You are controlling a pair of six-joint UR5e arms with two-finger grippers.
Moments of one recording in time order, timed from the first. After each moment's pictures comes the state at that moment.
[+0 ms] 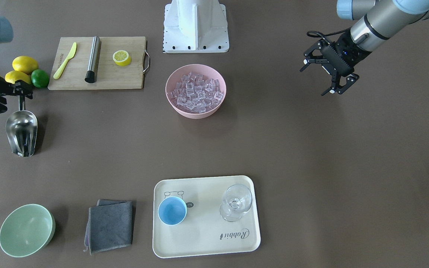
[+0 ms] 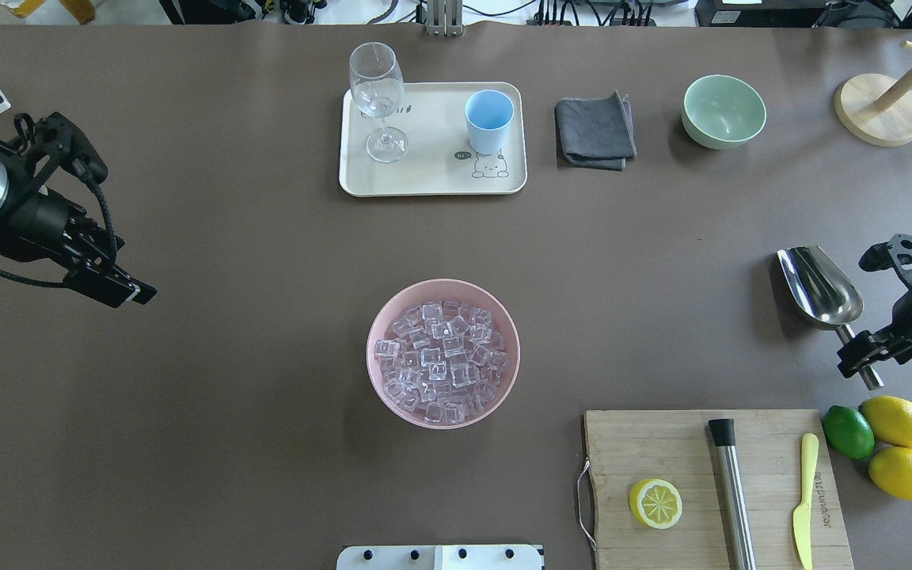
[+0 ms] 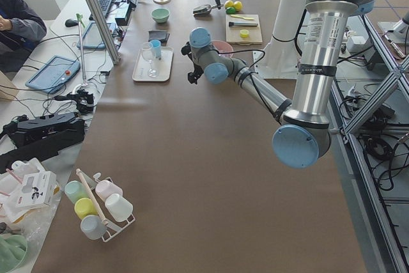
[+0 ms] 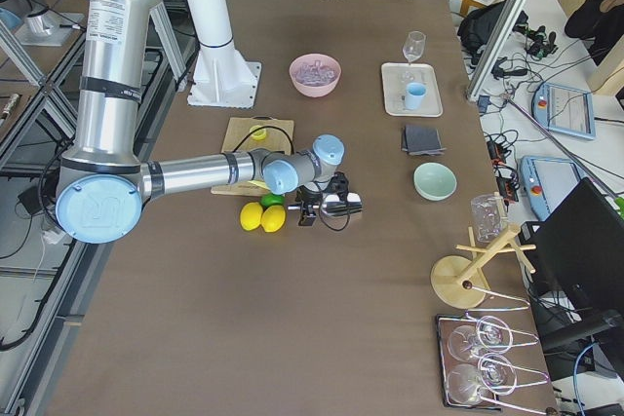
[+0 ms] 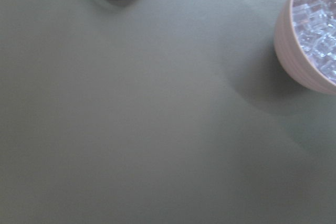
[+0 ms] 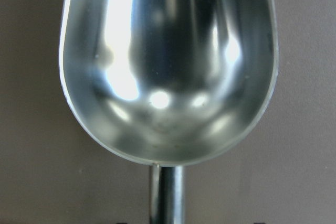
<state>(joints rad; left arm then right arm) -0.89 -1.71 -2.03 -1.91 -2.34 -0.19 0.92 -1.72 1.78 -1.35 2.29 0.45</state>
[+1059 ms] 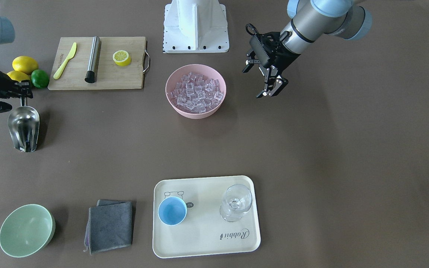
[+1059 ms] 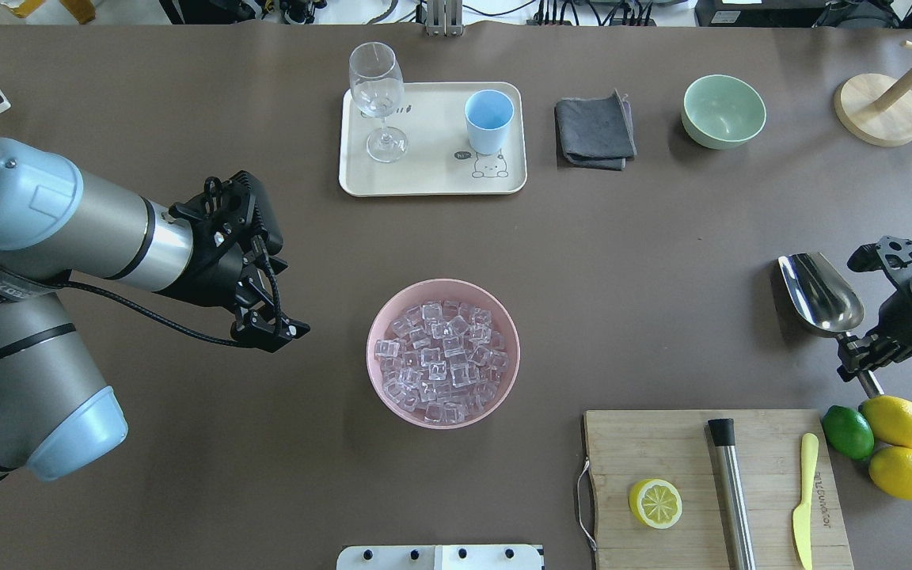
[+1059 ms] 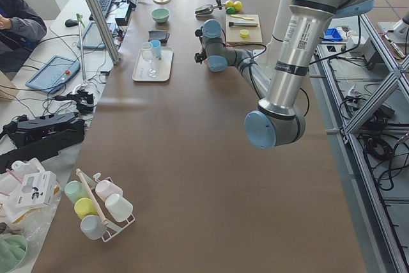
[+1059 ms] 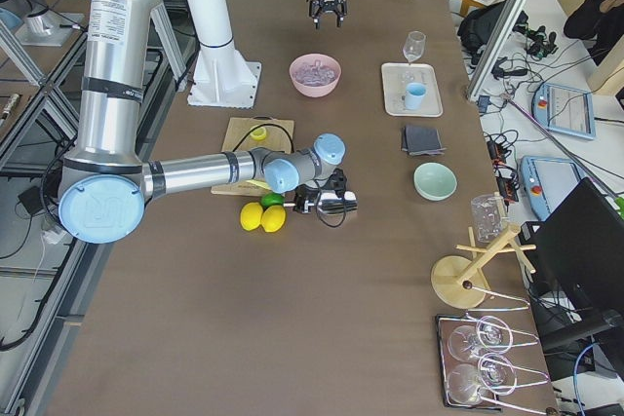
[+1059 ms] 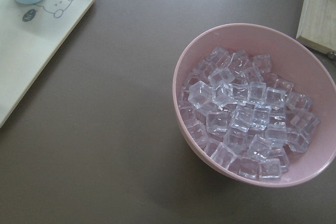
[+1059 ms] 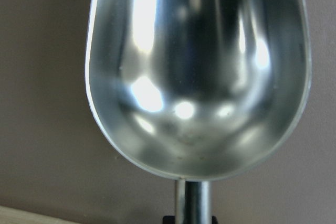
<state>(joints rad) -0.64 -1.90 -1.92 -2.09 -2.09 -0.18 0.91 -1.72 1.79 -1.34 2.37 0.49</state>
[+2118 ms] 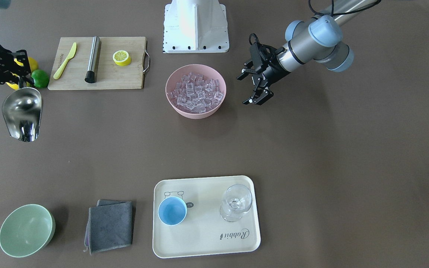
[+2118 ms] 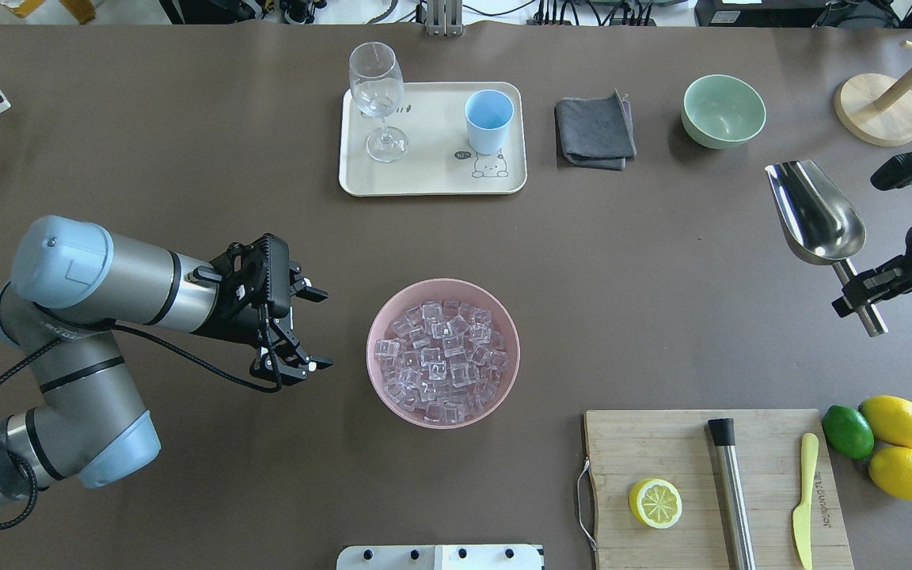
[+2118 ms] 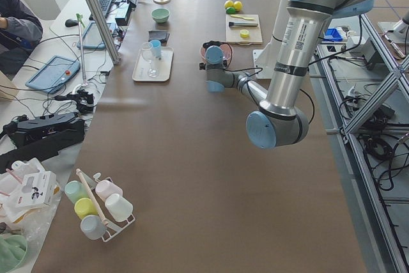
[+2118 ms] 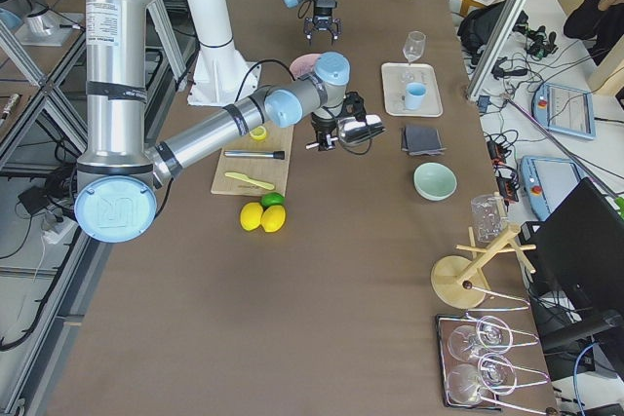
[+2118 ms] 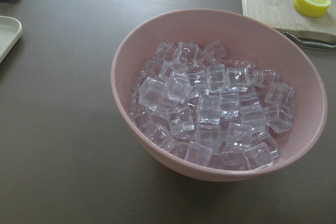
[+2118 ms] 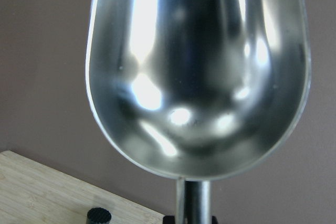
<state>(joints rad) -0.56 -1.88 -1.67 -2.59 -2.09 -0.06 1.03 -1.62 2.13 -1.55 2.35 0.35</state>
